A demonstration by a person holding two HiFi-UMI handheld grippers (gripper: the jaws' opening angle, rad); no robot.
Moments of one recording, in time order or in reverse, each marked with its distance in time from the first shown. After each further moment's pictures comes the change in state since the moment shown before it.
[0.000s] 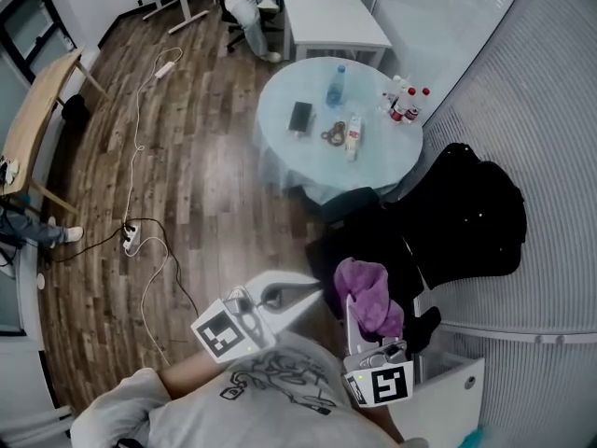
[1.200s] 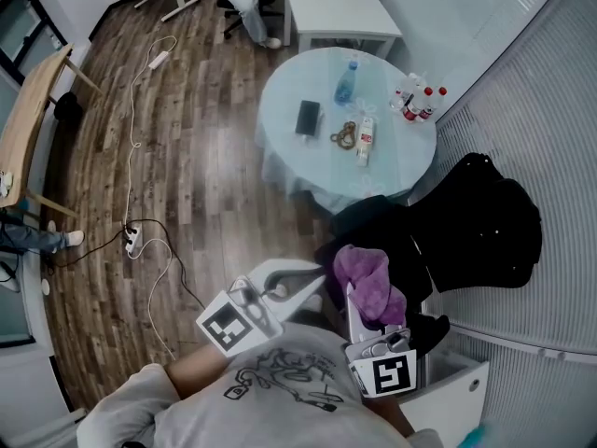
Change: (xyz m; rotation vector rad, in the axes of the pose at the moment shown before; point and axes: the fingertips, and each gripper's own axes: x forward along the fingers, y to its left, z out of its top) left arm 0.009 0.136 -0.013 -0.013 0.080 0.047; right arm 0.131 -0.025 0.000 -0.031 0.072 0.021
